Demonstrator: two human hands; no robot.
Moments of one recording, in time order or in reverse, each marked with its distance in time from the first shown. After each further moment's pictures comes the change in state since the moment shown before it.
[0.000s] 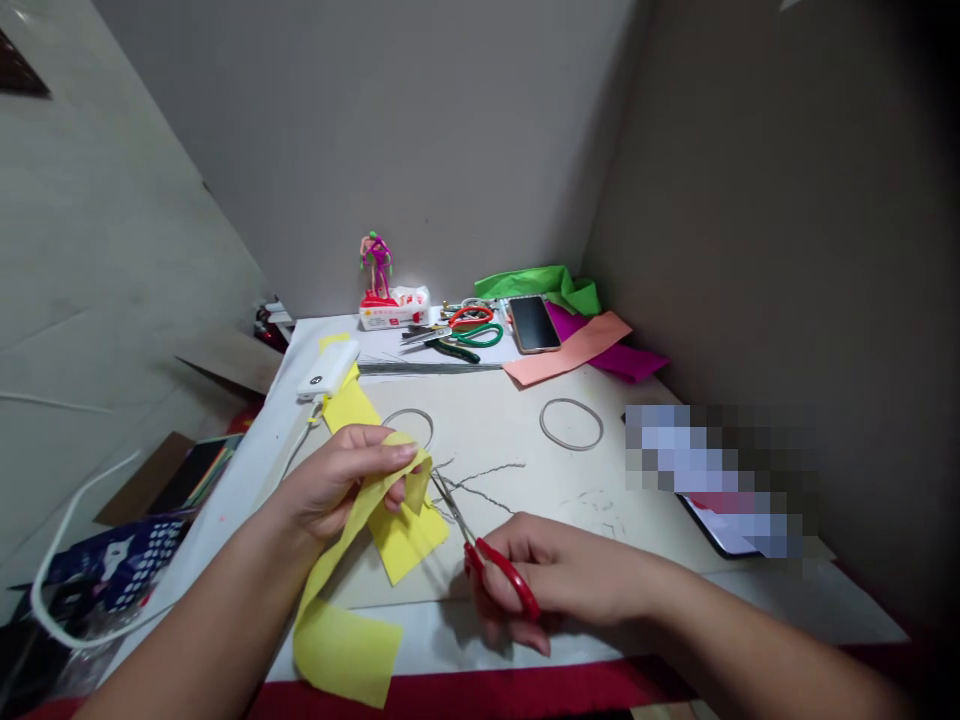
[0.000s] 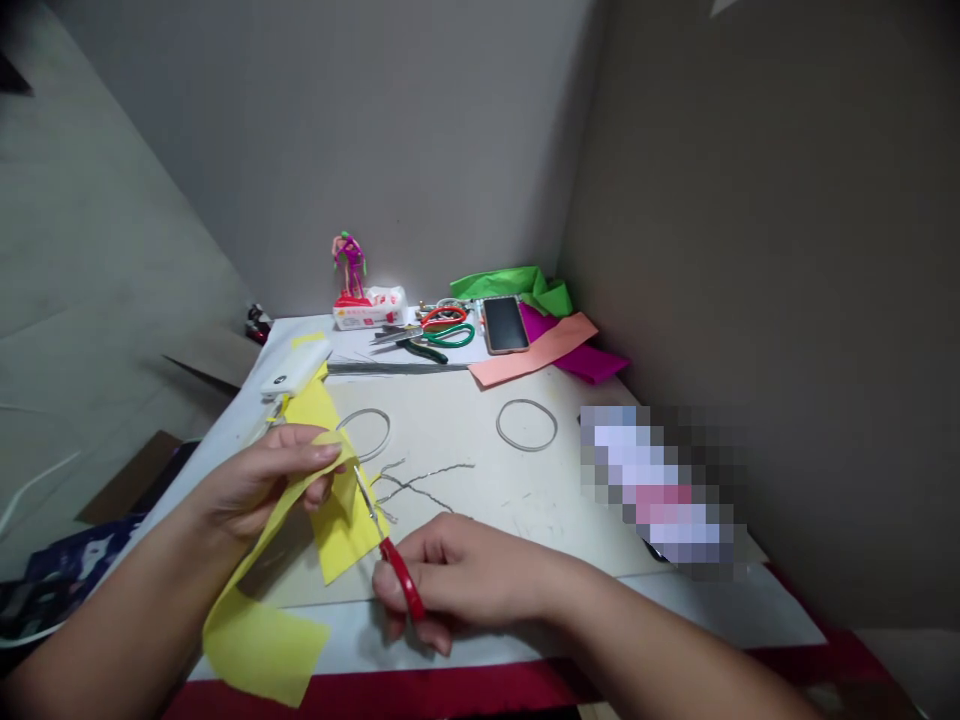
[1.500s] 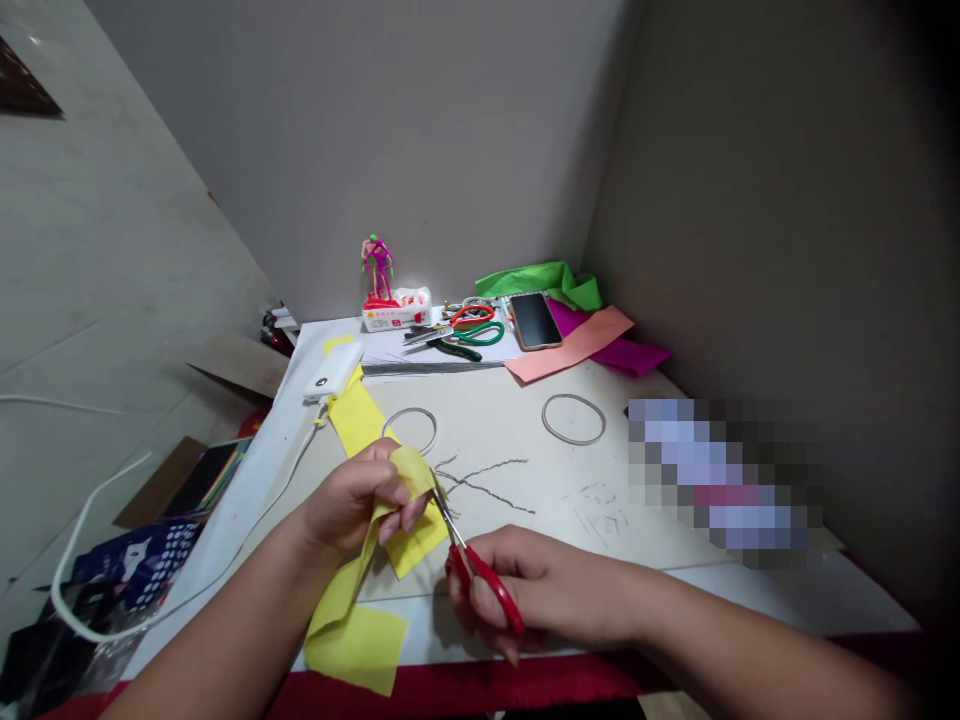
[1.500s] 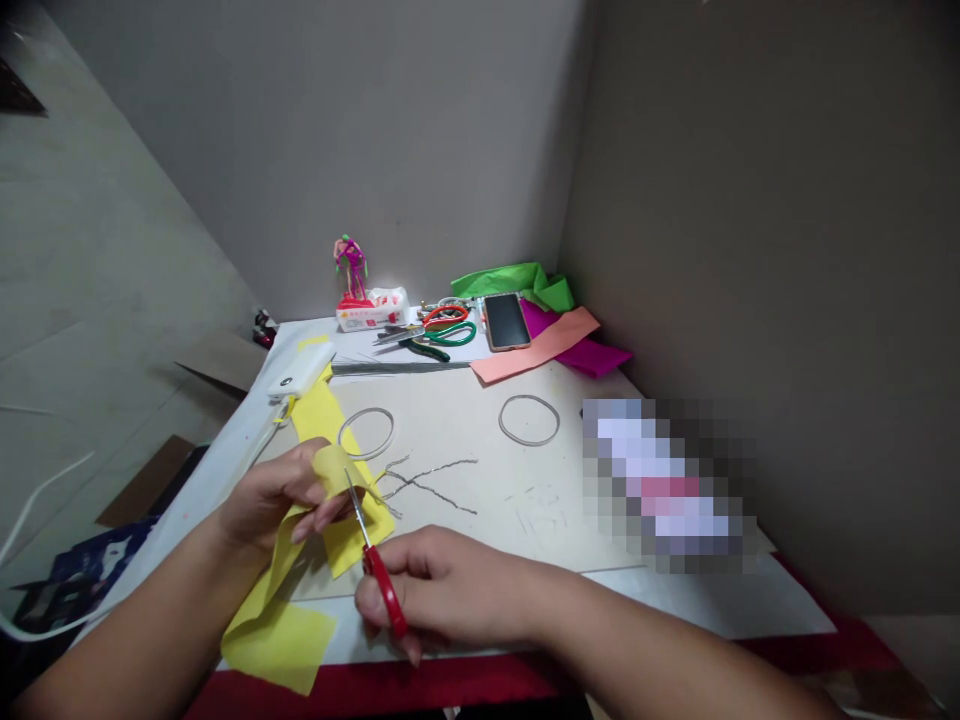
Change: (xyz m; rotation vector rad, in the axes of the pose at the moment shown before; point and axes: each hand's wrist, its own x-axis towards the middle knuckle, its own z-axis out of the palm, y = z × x) left_hand 0.003 -0.018 0.006 0.069 -0.233 0.098; right_hand 0.011 0.016 0.011 0.072 -0.044 -0.085
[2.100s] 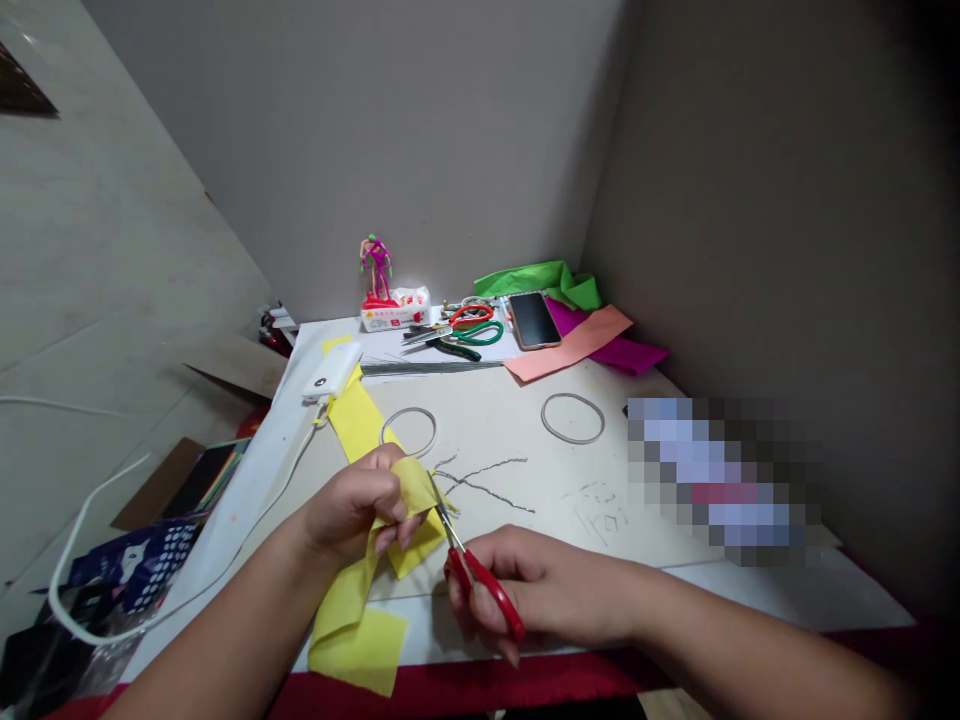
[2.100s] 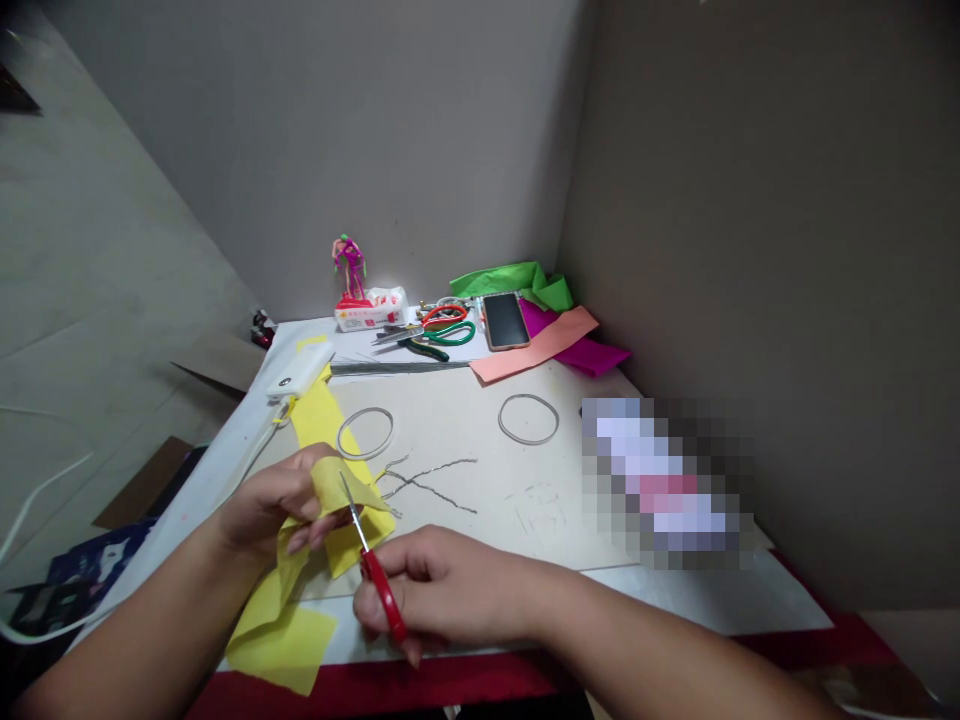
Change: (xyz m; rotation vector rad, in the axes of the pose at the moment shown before) left_hand -0.001 -0.002 0.001 -0.015 -0.064 -0.065; right_hand 0.002 0.004 0.000 0.034 -0.009 -0.015
